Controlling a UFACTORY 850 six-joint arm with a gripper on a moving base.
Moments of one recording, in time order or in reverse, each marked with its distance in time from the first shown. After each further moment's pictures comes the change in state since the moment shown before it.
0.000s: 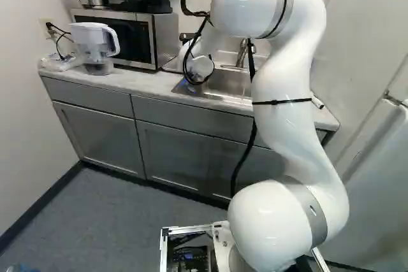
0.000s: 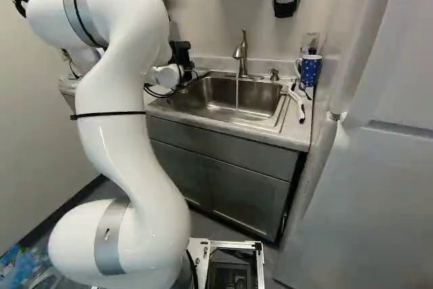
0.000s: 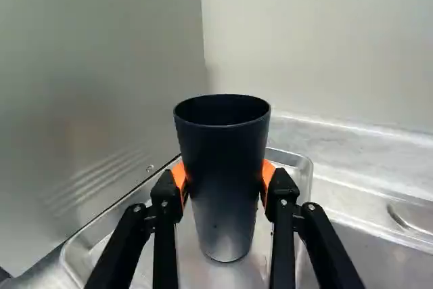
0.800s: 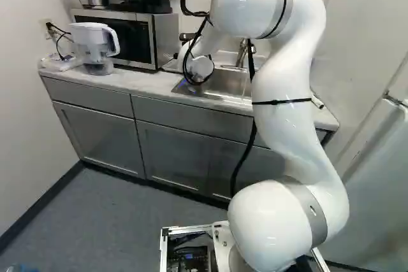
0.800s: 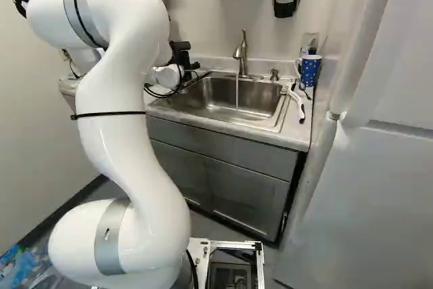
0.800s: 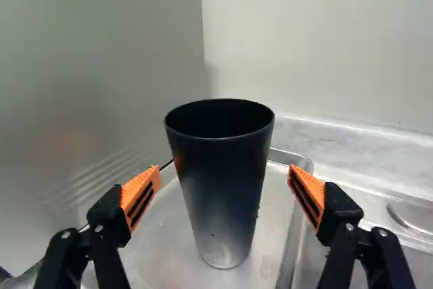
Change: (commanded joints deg) arm 0.0 0.0 0.0 0.0 0.0 0.0
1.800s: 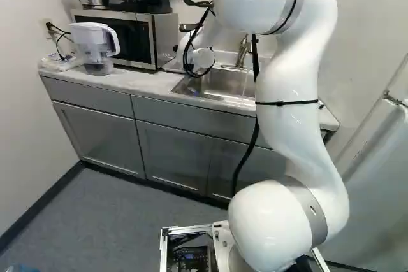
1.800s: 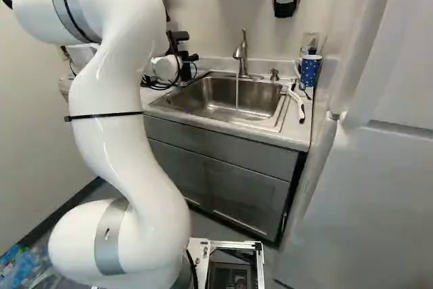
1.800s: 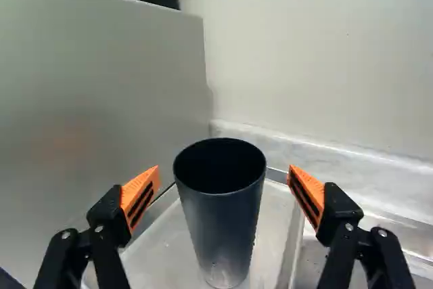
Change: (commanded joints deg) arm 0.0 3.4 -1.5 0.0 -4.2 0.0
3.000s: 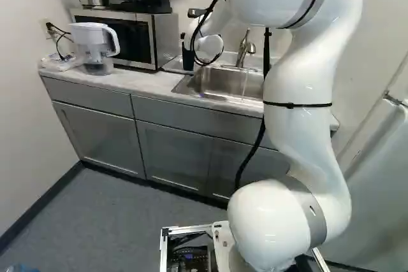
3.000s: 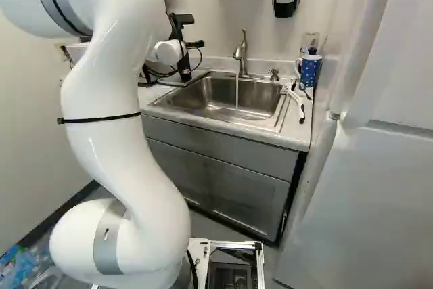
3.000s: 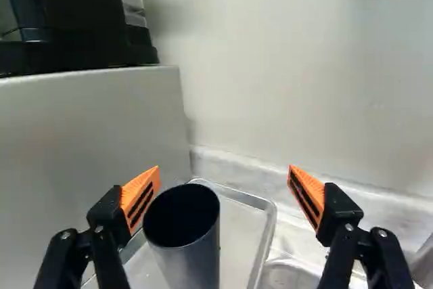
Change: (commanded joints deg) arm -3.5 4.7 -1.6 0.0 -3.4 0.0
